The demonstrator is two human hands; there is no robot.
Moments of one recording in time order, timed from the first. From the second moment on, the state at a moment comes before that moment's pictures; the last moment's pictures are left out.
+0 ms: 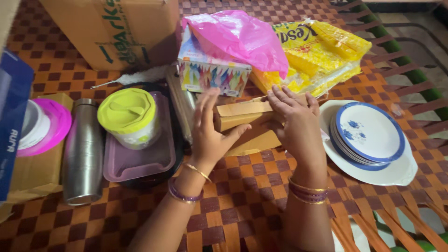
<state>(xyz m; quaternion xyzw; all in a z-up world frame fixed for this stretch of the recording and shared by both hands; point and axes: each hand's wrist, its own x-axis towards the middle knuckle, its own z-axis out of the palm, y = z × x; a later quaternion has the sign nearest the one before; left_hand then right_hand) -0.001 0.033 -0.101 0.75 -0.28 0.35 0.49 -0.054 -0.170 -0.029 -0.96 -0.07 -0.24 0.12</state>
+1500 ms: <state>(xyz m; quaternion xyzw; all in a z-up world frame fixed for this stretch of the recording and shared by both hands) 0.028 0.049 -0.129 0.69 -0.27 0.12 0.66 -0.017 -0.234 -0.130 -0.70 0.02 0.00 0.72</state>
